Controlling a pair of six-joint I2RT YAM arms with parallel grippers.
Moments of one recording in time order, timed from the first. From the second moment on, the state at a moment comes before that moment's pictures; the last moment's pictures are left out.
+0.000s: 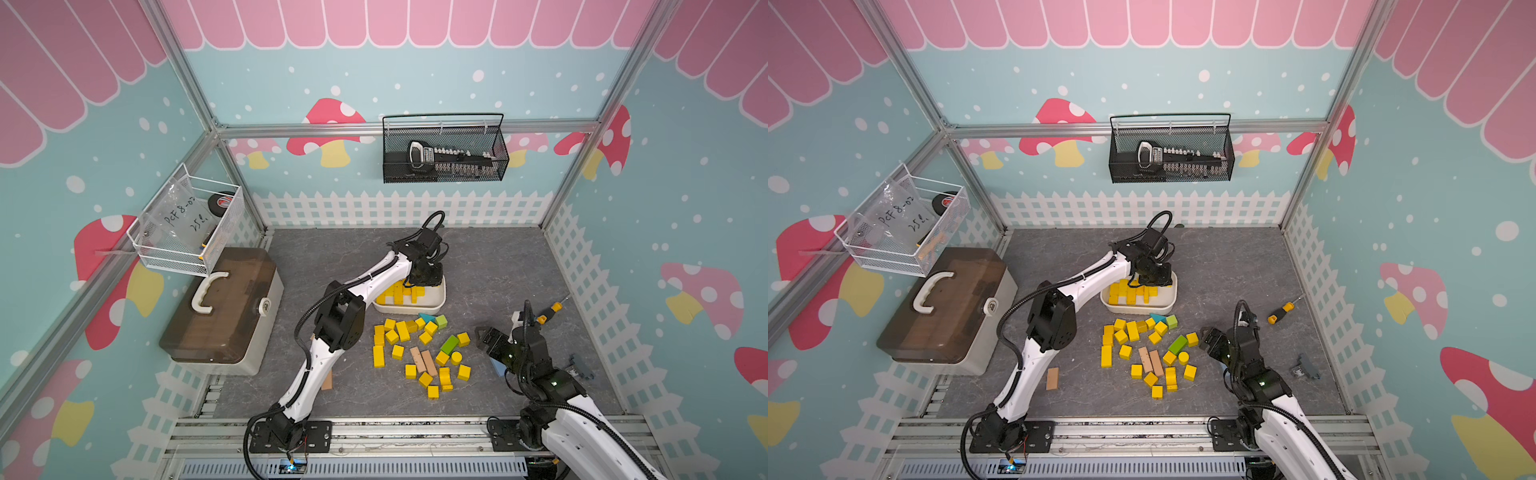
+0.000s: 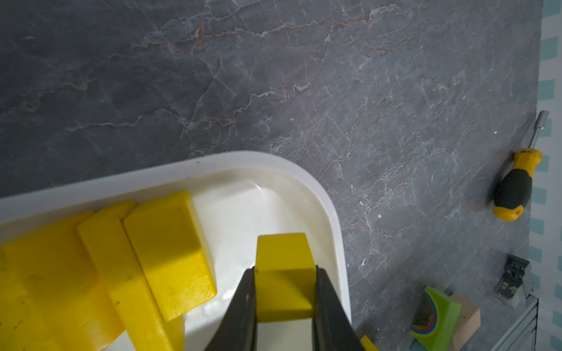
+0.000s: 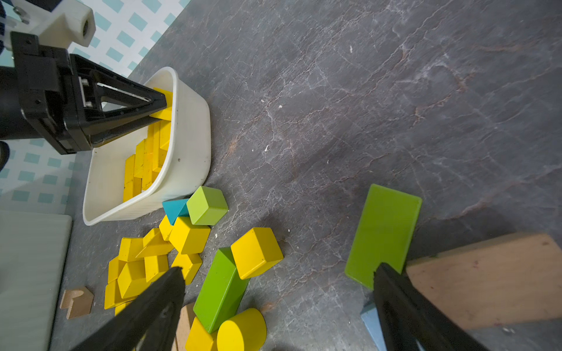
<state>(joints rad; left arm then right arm) -0.67 2.44 2.26 -0.89 0.21 -0.55 0.36 0.57 0.28 -0.36 0.06 0.79</state>
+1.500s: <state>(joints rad) -0.67 2.55 2.44 -1.03 0.08 -0.47 0.34 0.57 0.28 -0.36 0.06 0.79</state>
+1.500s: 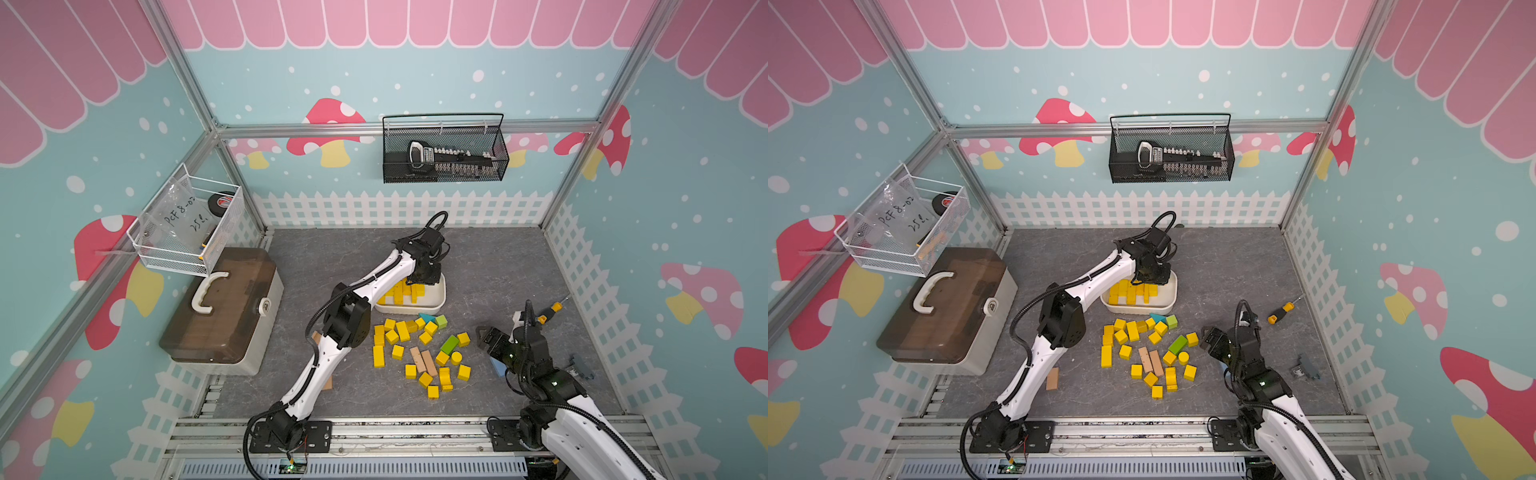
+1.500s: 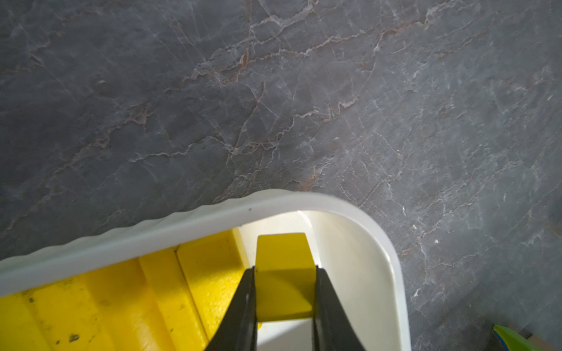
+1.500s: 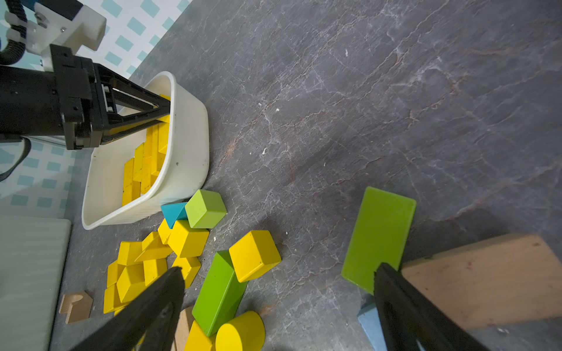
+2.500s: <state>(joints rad) -0.67 2.55 2.46 -1.04 0.06 -0.47 0.34 0.55 0.26 -0.36 0.05 0.79</state>
